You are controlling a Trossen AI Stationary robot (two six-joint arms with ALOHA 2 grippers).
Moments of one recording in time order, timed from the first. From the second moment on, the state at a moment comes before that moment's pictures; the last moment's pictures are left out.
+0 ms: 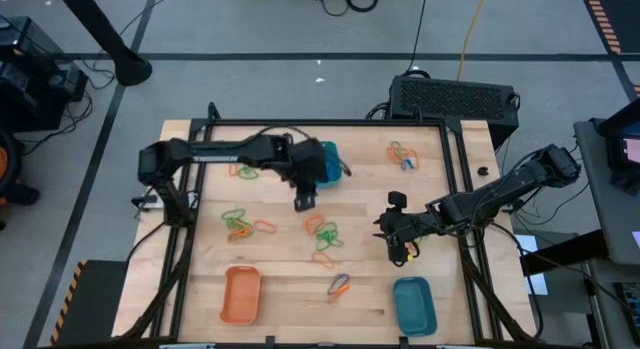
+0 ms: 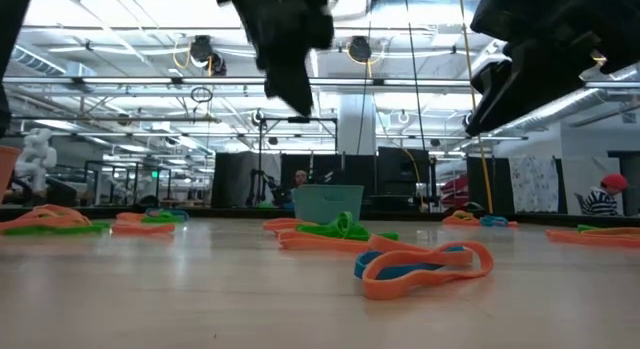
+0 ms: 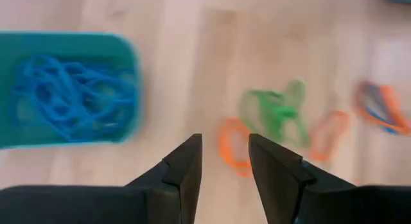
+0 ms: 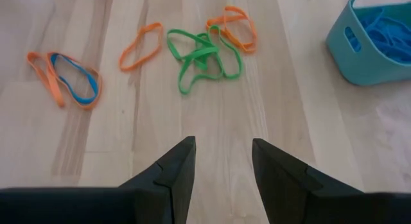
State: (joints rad) left arm 0.15 1.73 1.50 -0.84 0.17 -0.03; right arm 0.35 1.20 0.66 -0.31 0.32 0.28
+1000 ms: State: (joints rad) left arm -0.37 2.12 1.50 -0.29 -0.05 -0.20; right arm 0.36 1.20 0.66 -0.27 0.31 0.33
